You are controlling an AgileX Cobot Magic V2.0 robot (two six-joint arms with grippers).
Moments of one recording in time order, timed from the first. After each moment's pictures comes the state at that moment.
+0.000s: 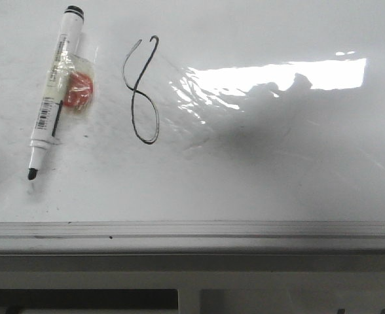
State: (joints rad) left arm -0.82 0.61 -0.26 -0.48 -0.18 -0.01; right arm 0.72 0.86 -0.80 0.46 0.38 -0.49
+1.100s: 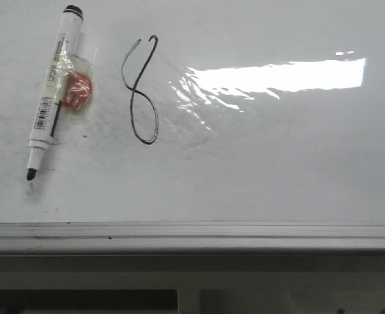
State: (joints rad) left arm -0.82 0.23 -0.05 -0.39 -0.18 -0.01; right arm 0.72 0.06 -0.20 0.39 0.34 -0.49
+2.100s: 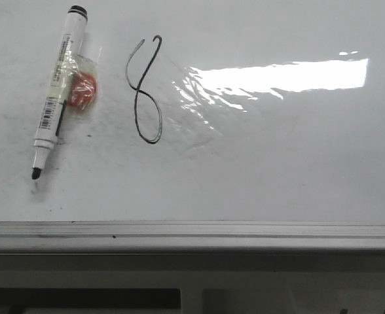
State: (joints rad) left arm -0.08 0.01 -0.01 0.00 0.02 -0.01; right arm 0.72 0.06 -0.20 0.39 0.34 -0.49
